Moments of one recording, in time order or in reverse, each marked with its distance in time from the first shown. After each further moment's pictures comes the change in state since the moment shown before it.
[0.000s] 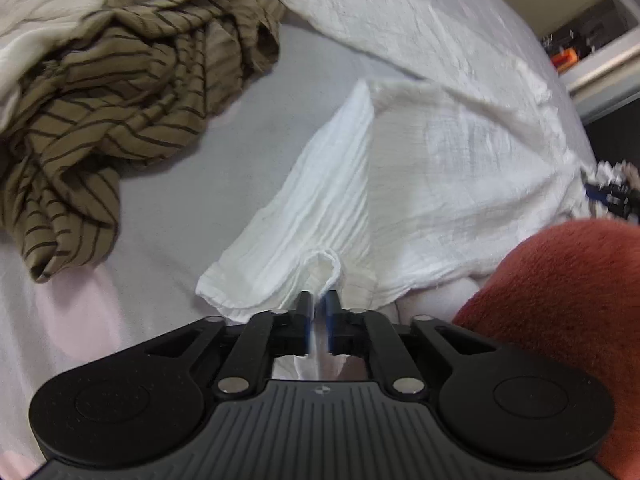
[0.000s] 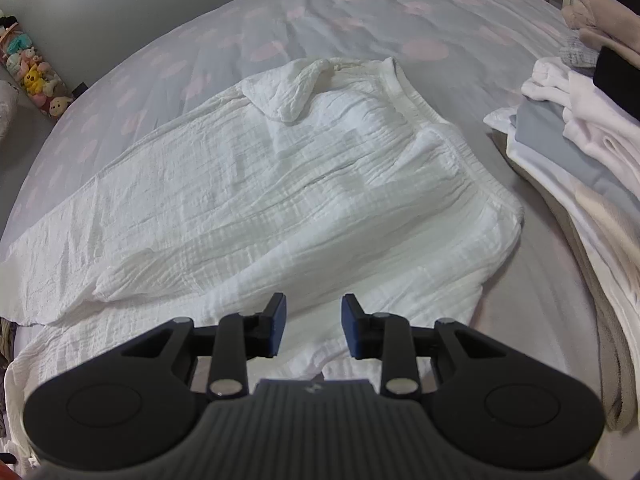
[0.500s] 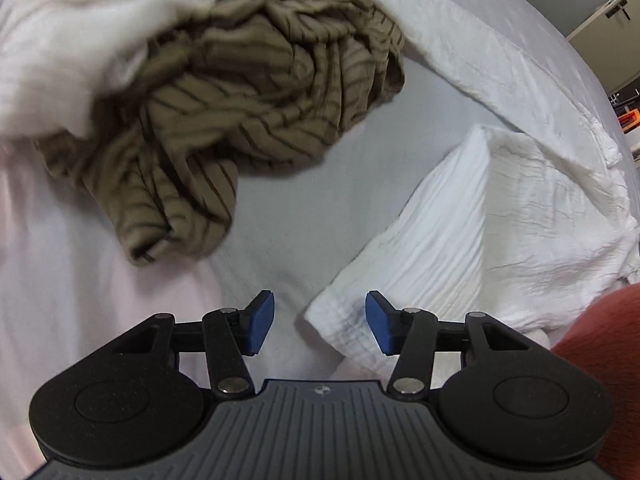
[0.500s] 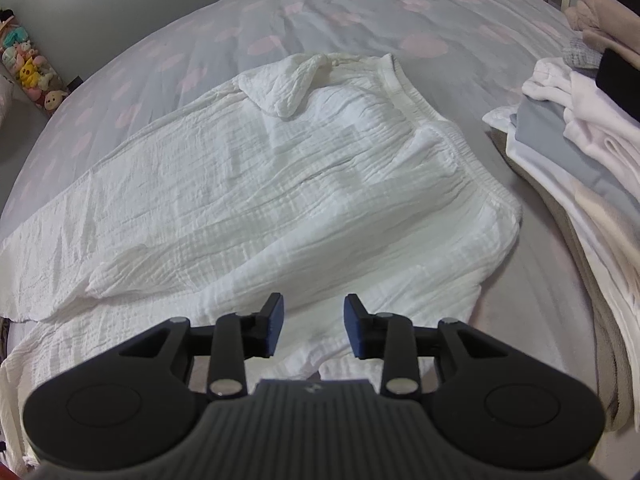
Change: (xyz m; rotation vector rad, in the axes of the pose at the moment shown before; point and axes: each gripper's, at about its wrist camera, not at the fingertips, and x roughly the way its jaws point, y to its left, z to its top) left arm 0.013 0.036 -0.002 -0.170 -0.079 0.182; right arm 0.002 0.001 -0.001 -0.009 0.003 -0.019
